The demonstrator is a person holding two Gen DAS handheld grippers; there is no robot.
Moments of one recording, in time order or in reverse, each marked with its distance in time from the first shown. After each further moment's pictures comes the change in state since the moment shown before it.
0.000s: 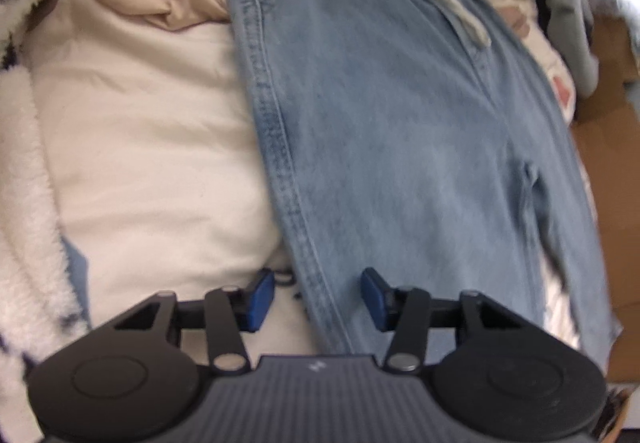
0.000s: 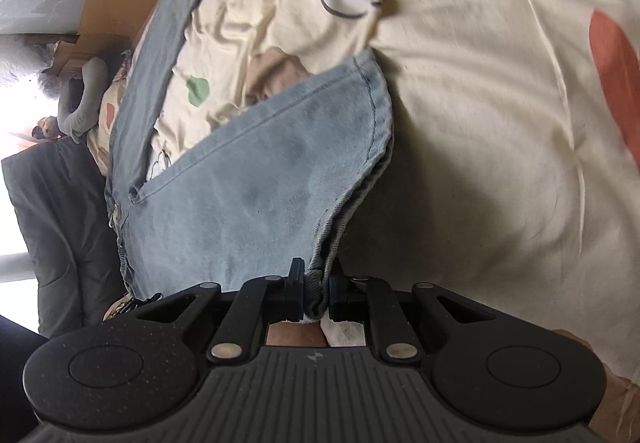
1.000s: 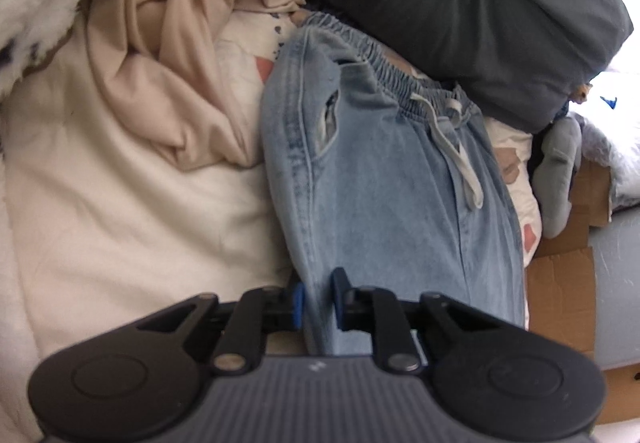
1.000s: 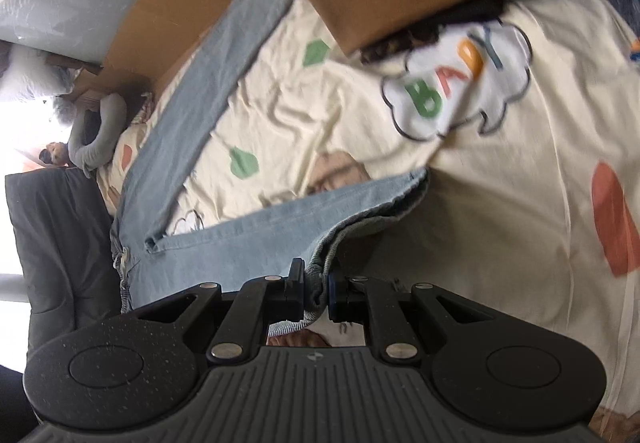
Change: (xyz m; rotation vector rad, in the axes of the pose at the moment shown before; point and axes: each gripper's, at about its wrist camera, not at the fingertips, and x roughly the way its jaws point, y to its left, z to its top) left arm 0.005 0.041 0.091 -0.229 -0.162 -0.168; right arm -0.050 0.082 0.037 -0.076 -0.191 -0.050
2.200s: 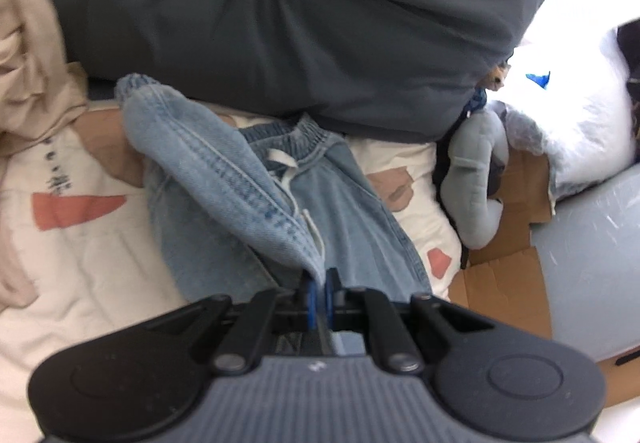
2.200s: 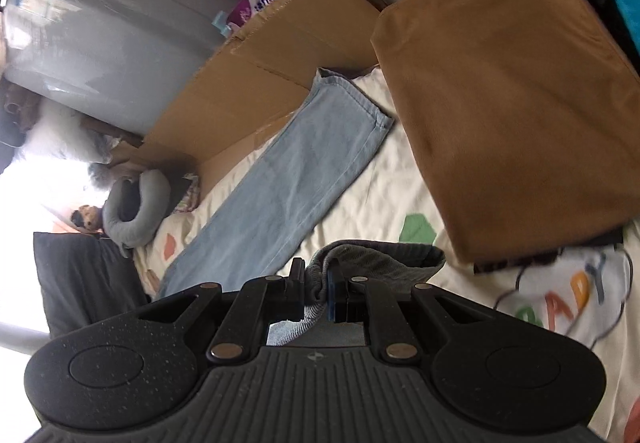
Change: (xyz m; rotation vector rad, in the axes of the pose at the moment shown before) left arm 0.024 -0.183 0.055 0.167 -0.026 -0.091; right arm 0.032 0.084 0.183 -0.055 -0.154 0.074
